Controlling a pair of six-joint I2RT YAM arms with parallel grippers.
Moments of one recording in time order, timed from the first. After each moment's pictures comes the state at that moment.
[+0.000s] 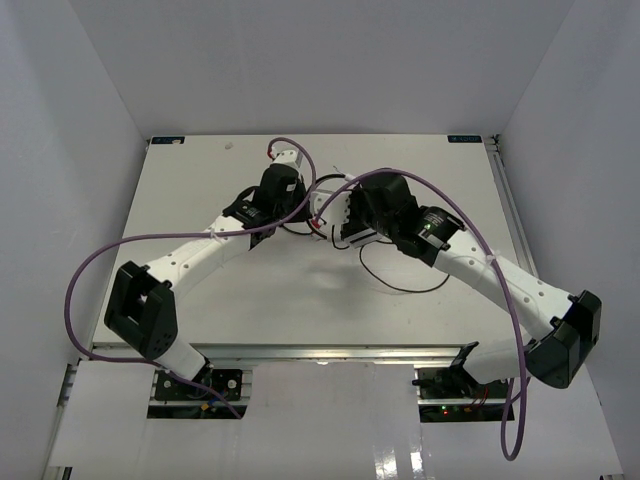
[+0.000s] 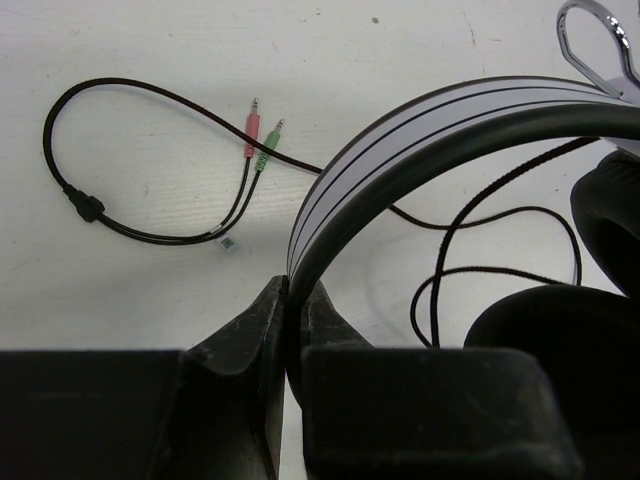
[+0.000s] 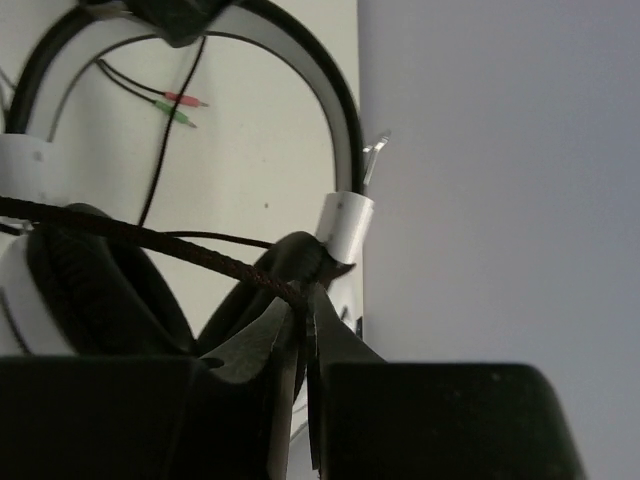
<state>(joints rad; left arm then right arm) -0.62 1.55 1.23 -0.25 -0.13 -0.52 0.85 1.34 1.30 -0.48 0.16 -1.07</state>
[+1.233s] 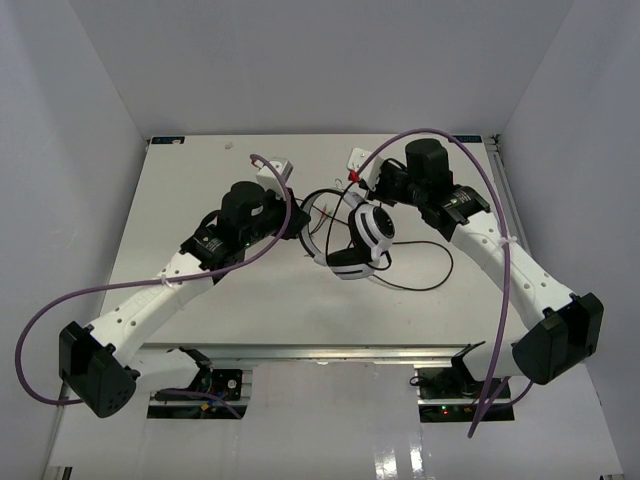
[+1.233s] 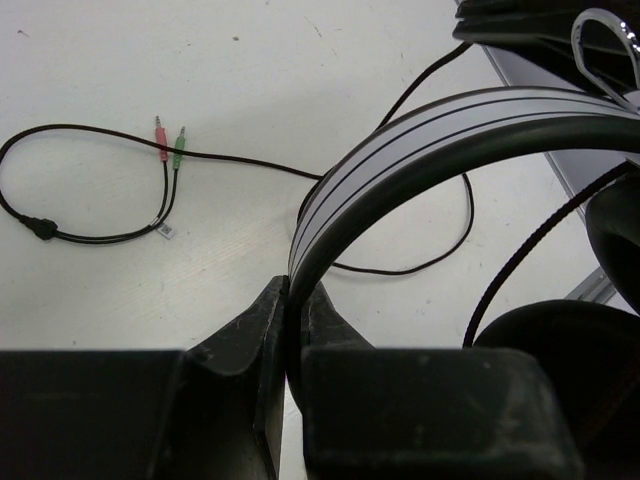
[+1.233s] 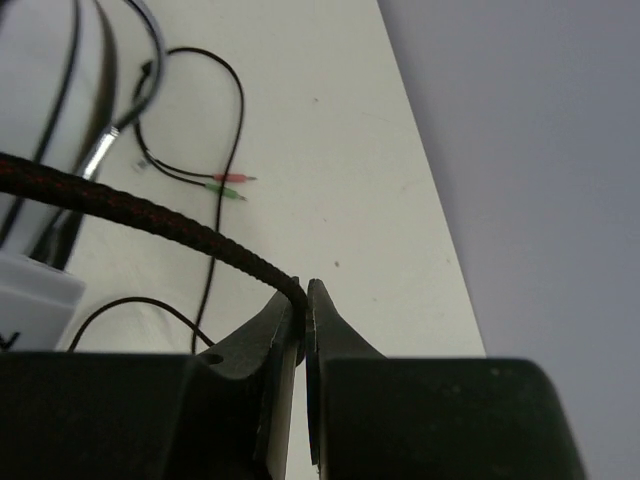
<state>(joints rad) -0.65 1.19 1.05 -0.21 0.06 -0.37 0.53 1.37 1.33 -0.39 -0.31 -0.81</state>
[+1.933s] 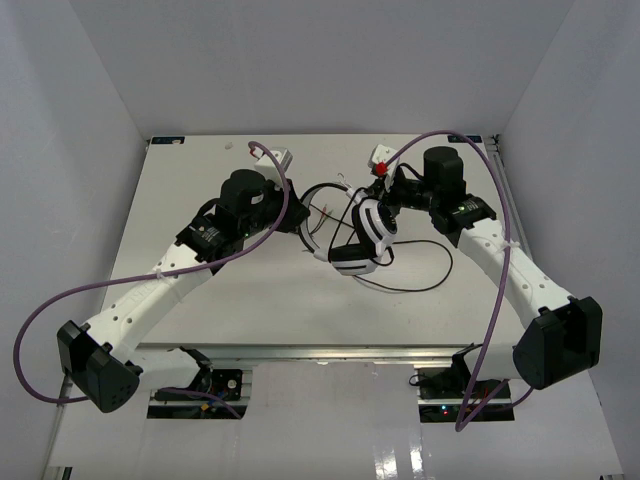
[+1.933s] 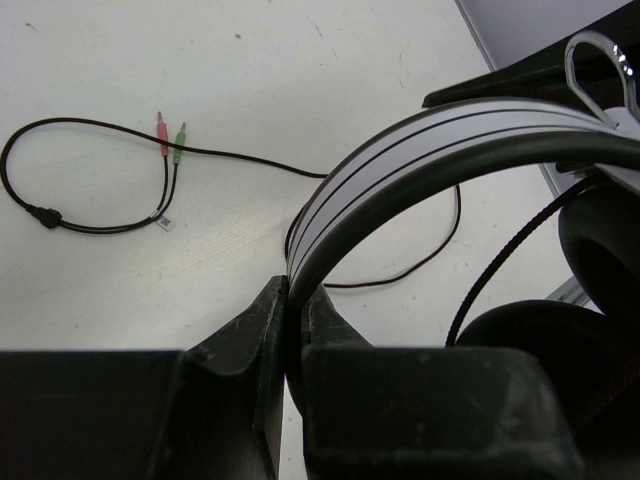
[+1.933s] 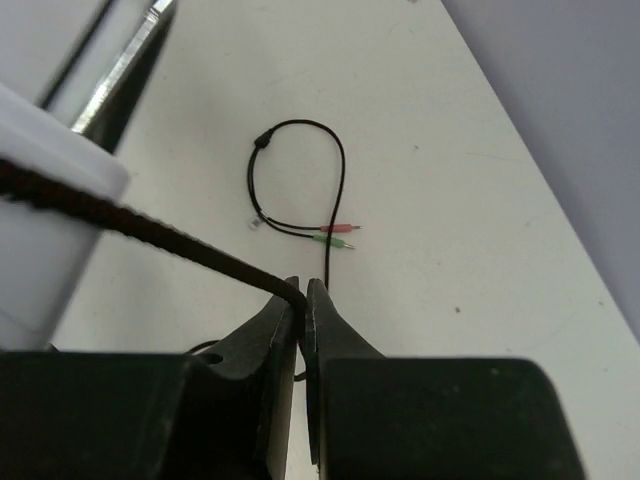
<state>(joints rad) -0.65 1.22 1.20 -0.36 0.05 -0.40 0.41 1.33 1.17 -0.20 -0.67 -0.51</state>
